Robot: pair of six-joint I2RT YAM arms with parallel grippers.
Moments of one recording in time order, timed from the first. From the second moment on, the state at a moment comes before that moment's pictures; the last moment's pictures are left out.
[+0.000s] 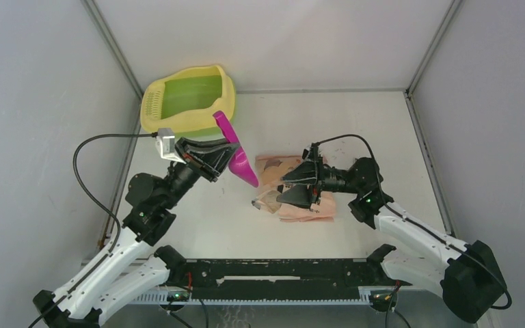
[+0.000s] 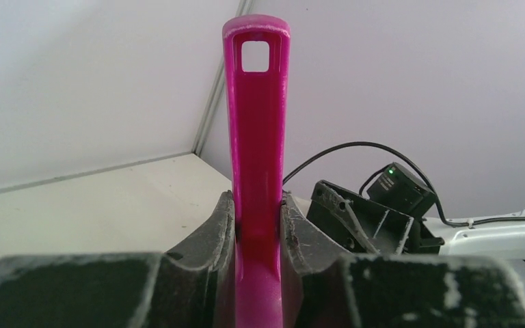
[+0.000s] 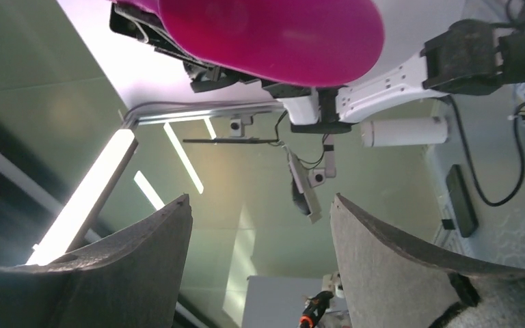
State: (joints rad) left arm -0.65 0.67 0.70 0.38 0.17 -0.50; right arm 0.59 1.00 0.56 0.60 -0.92 1.90
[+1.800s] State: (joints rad) left arm -0.72 0.87 0.68 0.77 0.34 -0.61; right arm 0.74 1.41 0.51 1.26 -0.63 2.10
